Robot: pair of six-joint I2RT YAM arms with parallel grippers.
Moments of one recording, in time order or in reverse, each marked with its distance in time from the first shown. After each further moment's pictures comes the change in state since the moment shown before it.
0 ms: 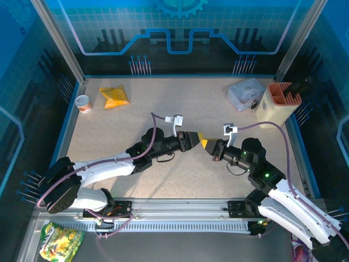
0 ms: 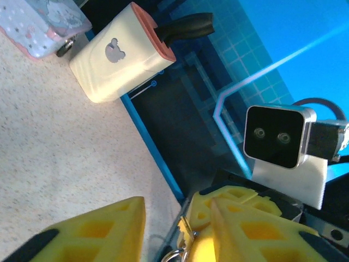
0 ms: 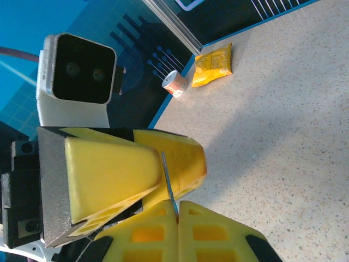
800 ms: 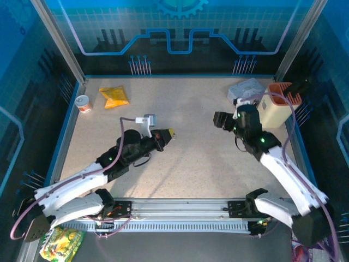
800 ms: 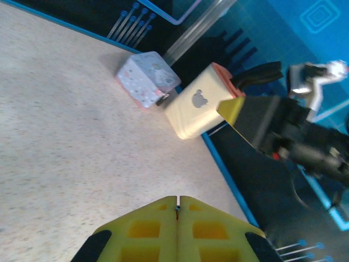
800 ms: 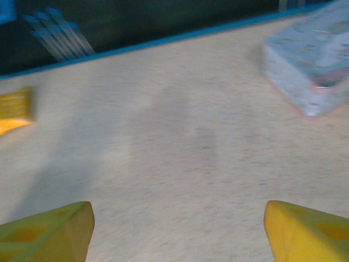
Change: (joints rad) left arm 0.106 -0.416 -0.083 -0.470 -0.237 0.206; right arm -0.293 0.475 0.419 -0.356 0.412 -0.320
